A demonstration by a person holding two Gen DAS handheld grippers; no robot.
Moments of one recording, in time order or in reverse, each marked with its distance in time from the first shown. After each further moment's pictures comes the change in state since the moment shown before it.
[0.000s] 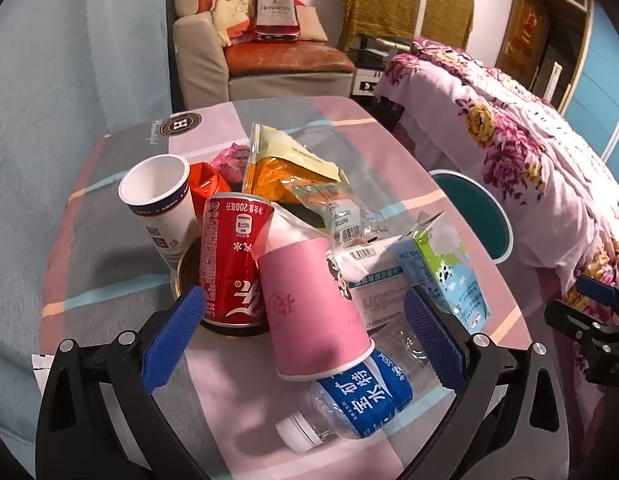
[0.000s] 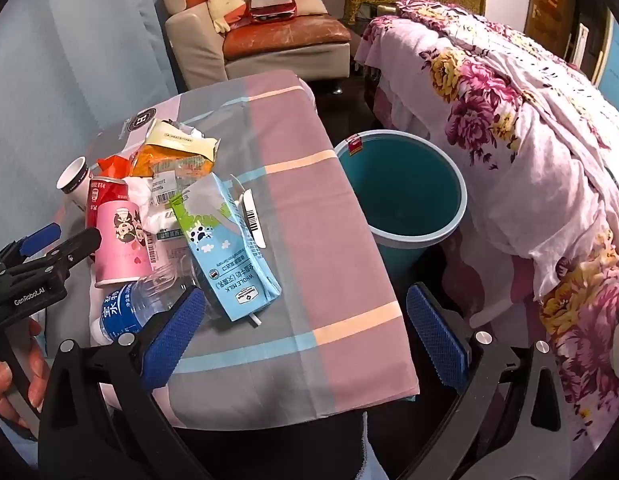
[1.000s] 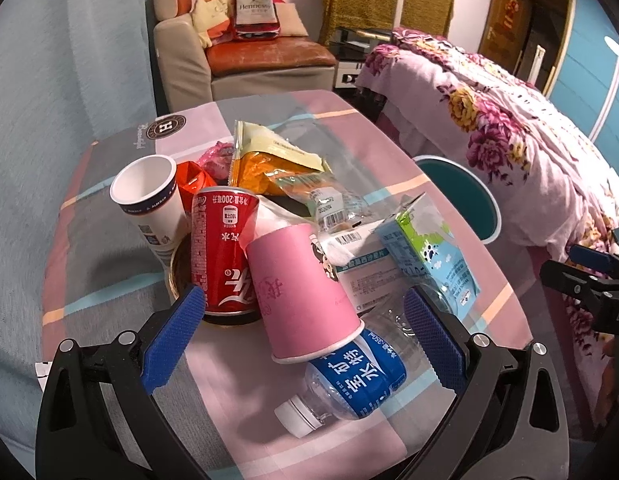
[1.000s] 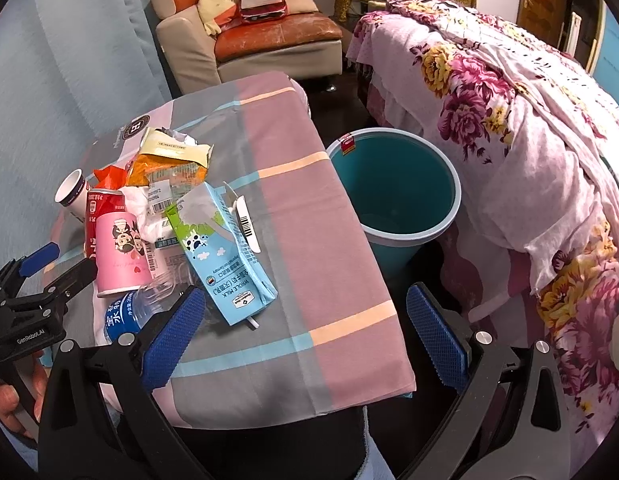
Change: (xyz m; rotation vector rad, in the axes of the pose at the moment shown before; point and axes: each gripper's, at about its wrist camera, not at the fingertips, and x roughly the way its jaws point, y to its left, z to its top) left arm -0.005 -0.008 -0.007 0.053 0.021 -0.042; right arm -0.004 -0.004 0.006 0.045 0.010 0.013
